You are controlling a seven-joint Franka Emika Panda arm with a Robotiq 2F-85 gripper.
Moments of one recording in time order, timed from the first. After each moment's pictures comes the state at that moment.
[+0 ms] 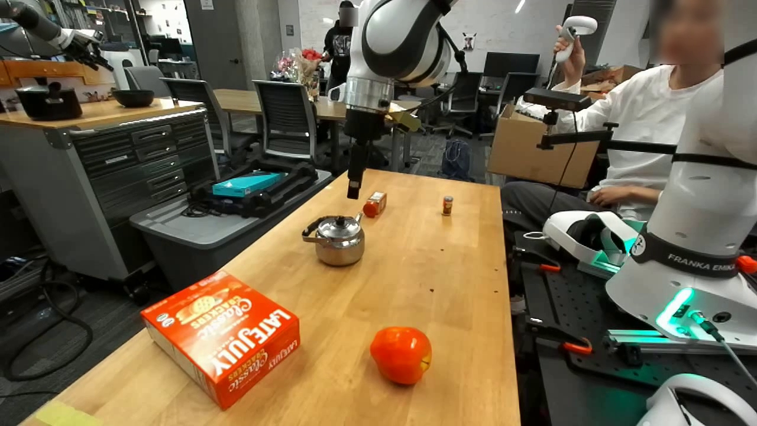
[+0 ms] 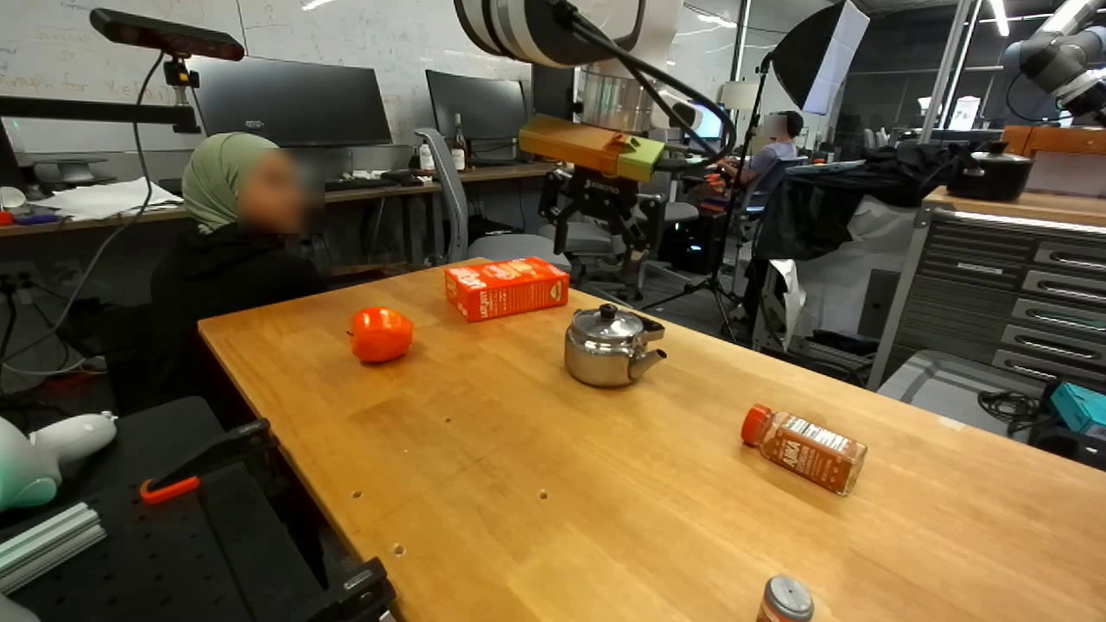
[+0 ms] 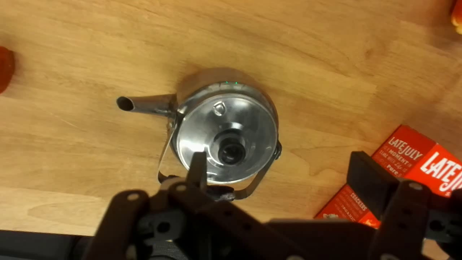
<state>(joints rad) -0.15 0.24 0.13 -2.17 0.23 2.47 -0.51</state>
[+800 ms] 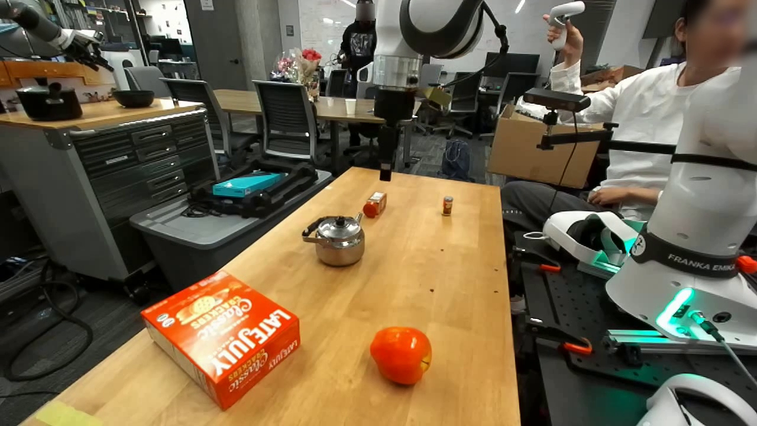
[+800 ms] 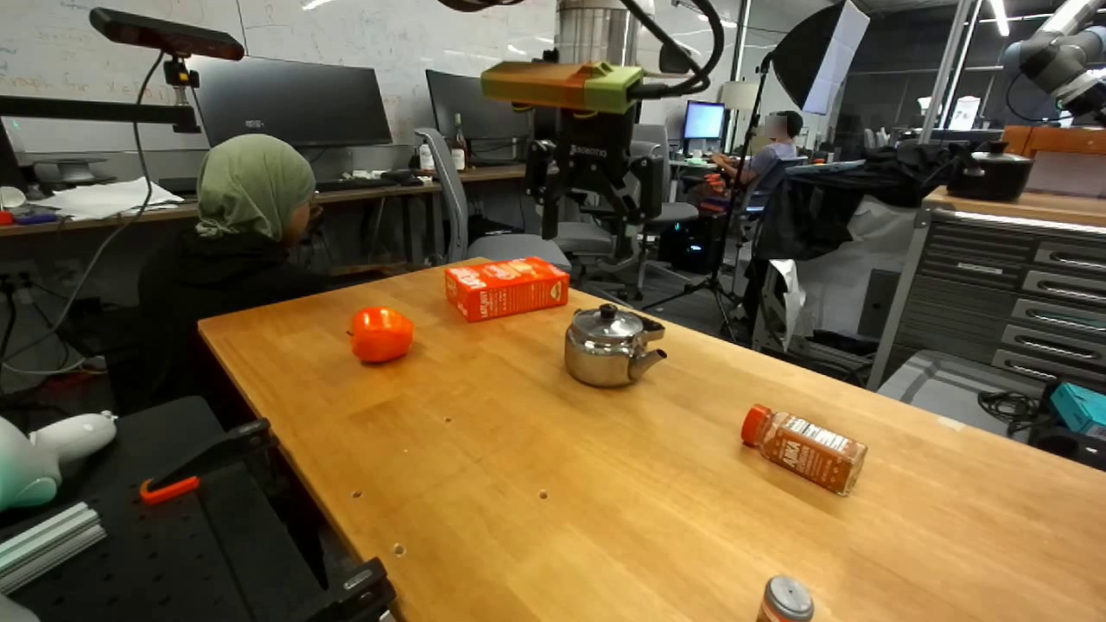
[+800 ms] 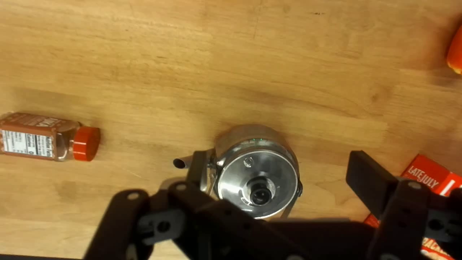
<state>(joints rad) -0.10 0.04 0.05 -2.30 0.07 2.37 -0.30</state>
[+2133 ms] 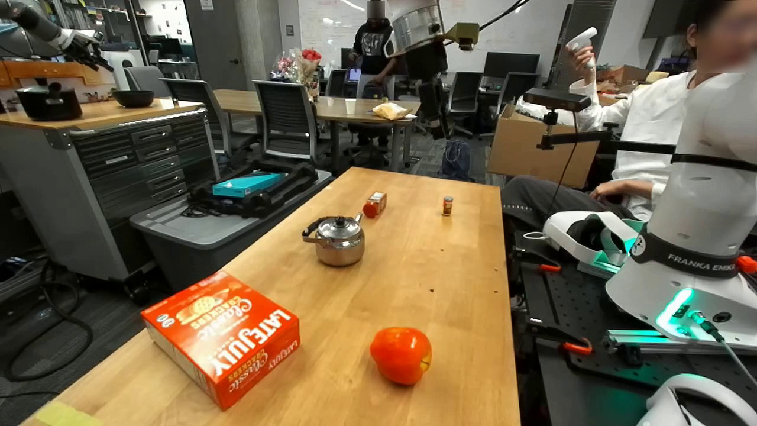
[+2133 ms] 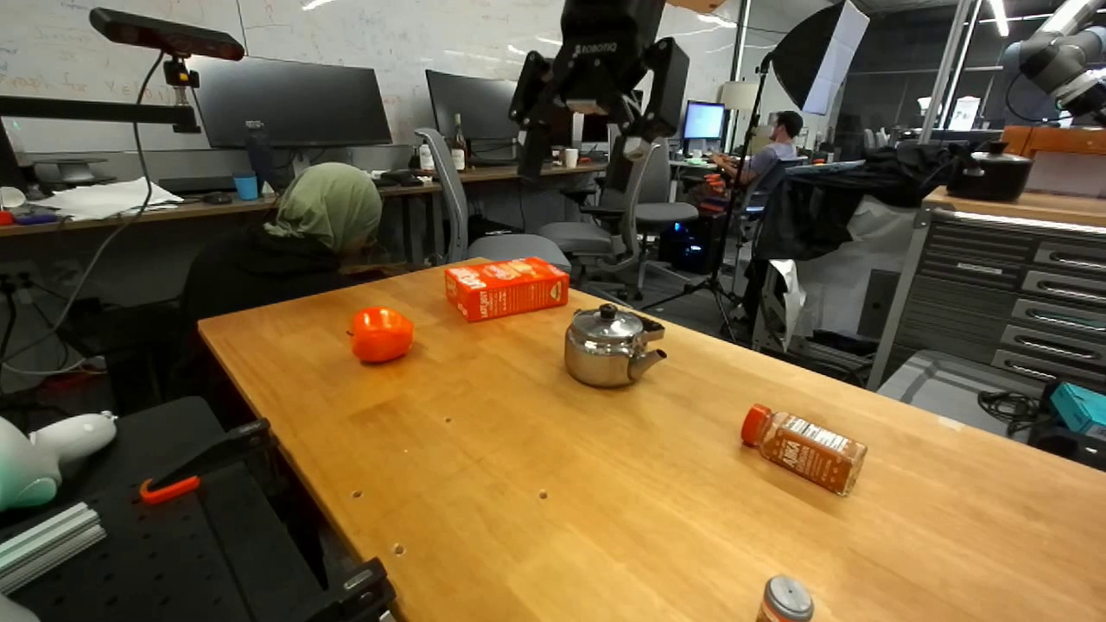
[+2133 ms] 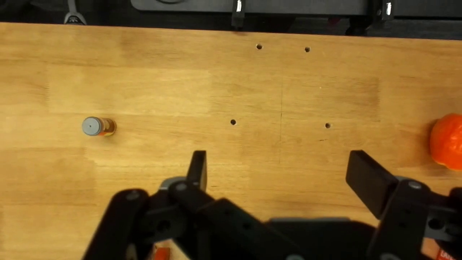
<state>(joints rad) -0.09 -0.06 -0.05 -2.15 -0.08 1.76 -0.16</state>
